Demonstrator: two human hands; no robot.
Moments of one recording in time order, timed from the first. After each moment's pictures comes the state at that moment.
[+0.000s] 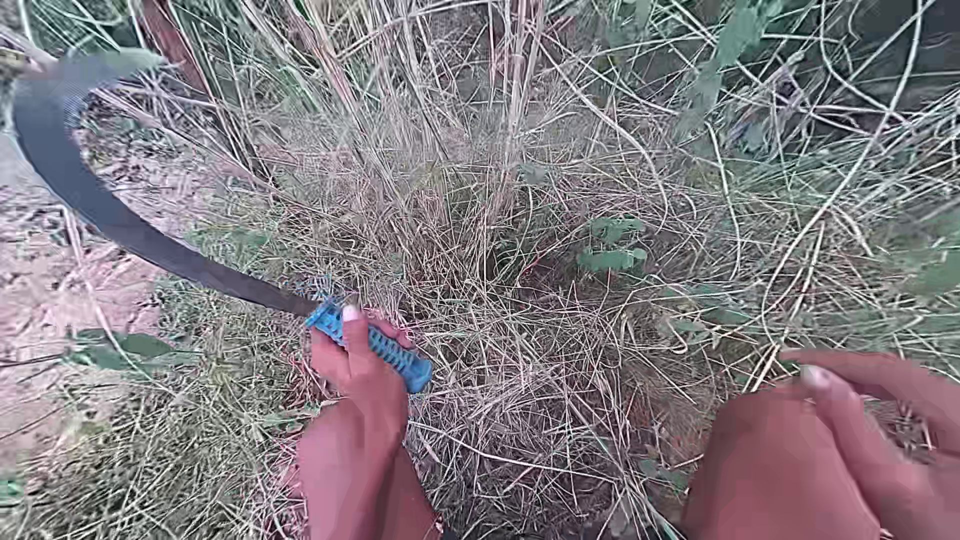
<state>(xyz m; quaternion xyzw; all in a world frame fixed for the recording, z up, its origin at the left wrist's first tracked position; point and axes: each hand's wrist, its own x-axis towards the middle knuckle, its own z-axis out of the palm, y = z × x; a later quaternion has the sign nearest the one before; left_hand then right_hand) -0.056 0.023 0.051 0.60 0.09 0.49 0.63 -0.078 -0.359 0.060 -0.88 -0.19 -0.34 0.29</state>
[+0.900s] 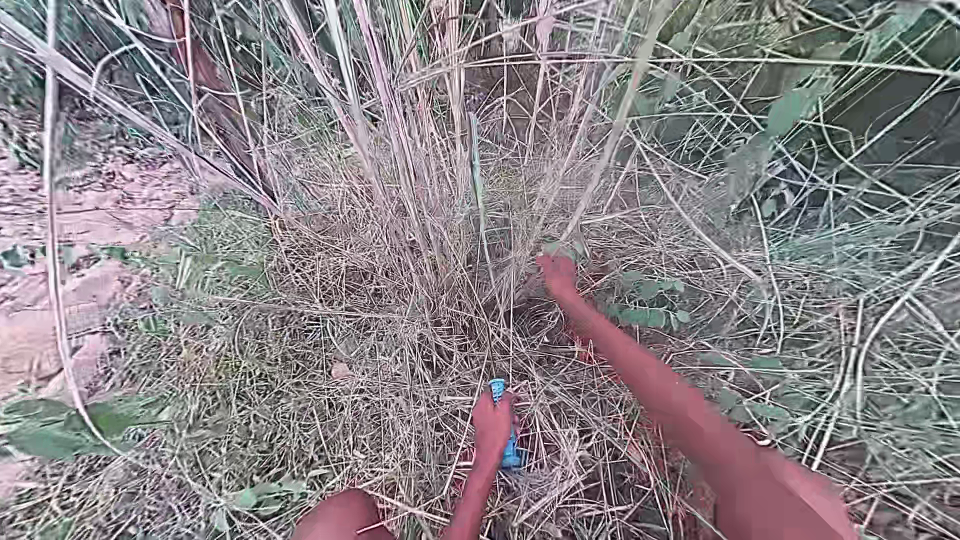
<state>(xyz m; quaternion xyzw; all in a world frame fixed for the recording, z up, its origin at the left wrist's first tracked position) 0.032 0.008 -0.096 0.71 0.28 -0.07 0.64 0.253 -0.103 -0.019 -0.82 -0.03 -0.05 0.56</state>
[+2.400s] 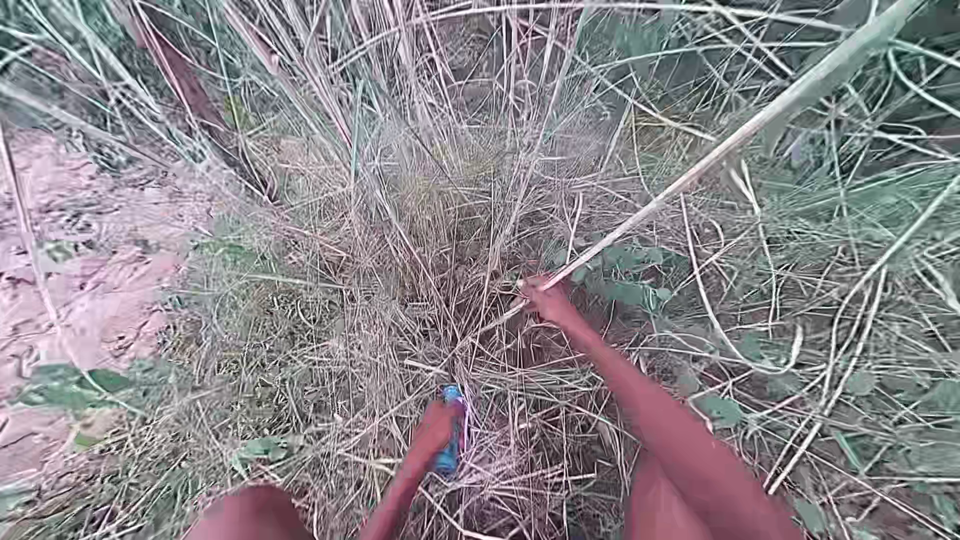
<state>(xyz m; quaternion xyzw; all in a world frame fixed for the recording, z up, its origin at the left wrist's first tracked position) -0.002 0.020 -0.077 0.79 0.33 -0.20 0.47 0.215 -0.173 -0.059 -0.79 -0.16 0.11 0.58</state>
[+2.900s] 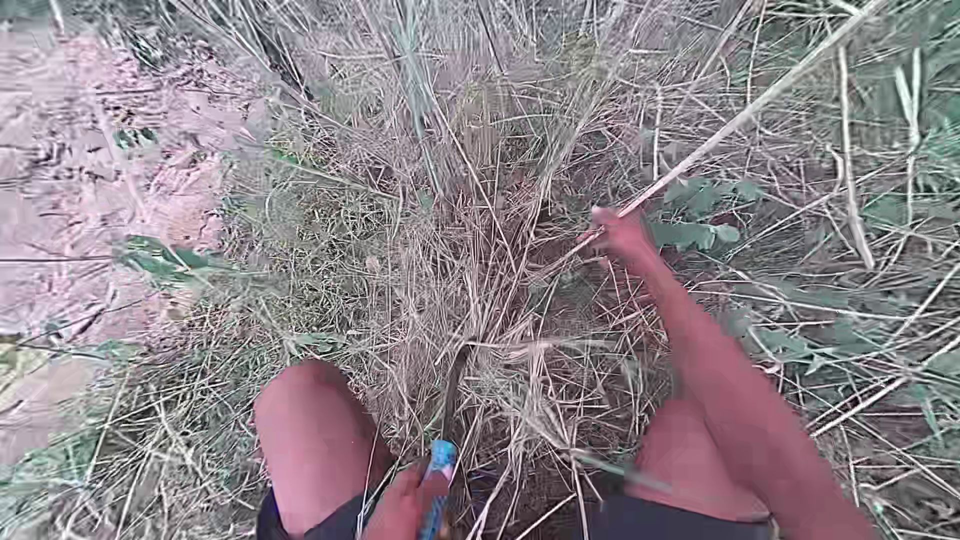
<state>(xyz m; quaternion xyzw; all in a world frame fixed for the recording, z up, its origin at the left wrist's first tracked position) -0.205 -0.019 0.004 0.69 0.41 -0.20 0.56 0.224 -0.197 -0.075 -0.80 -0.07 0.13 0.59</state>
